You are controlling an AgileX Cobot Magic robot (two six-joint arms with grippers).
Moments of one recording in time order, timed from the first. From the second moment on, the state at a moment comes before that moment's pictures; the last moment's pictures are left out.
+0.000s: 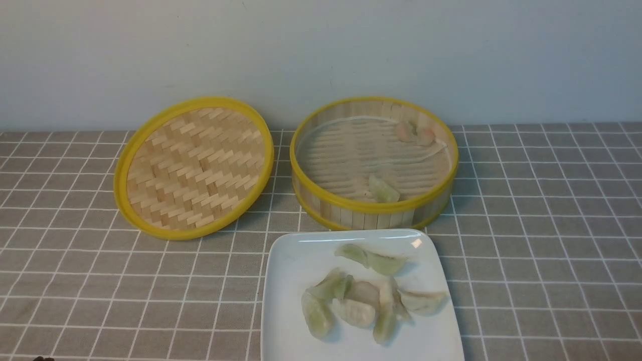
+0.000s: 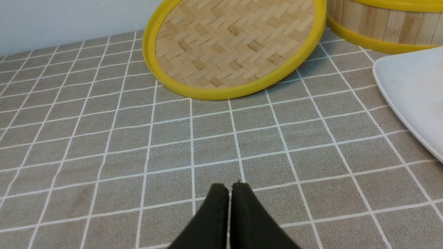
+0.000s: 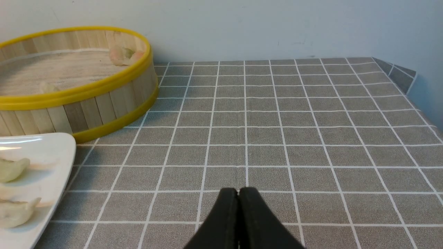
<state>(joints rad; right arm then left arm) -0.02 -0.01 0.02 -0.06 0.39 0.14 -0.06 -0.01 0.03 -0.13 0.38 0.21</state>
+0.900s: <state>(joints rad) 0.01 -0.01 0.03 0.69 -0.24 0.36 -0.06 -0.01 0.03 -0.13 0.38 0.21</state>
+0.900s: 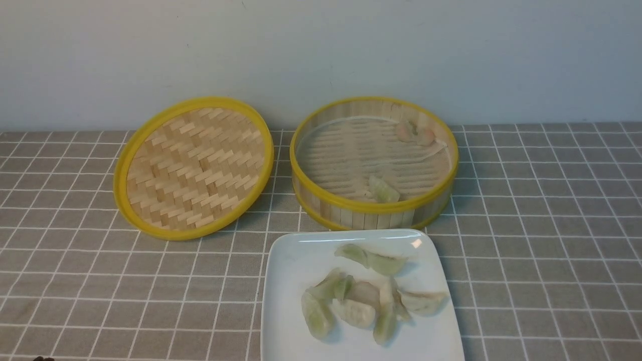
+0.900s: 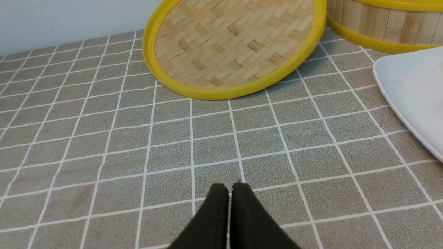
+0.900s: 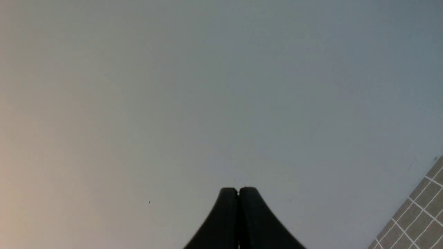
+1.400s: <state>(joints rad) 0.01 0.39 -0.48 0.39 0.48 0.21 -0.06 -0.01 0.03 -0.13 0.38 0.21</state>
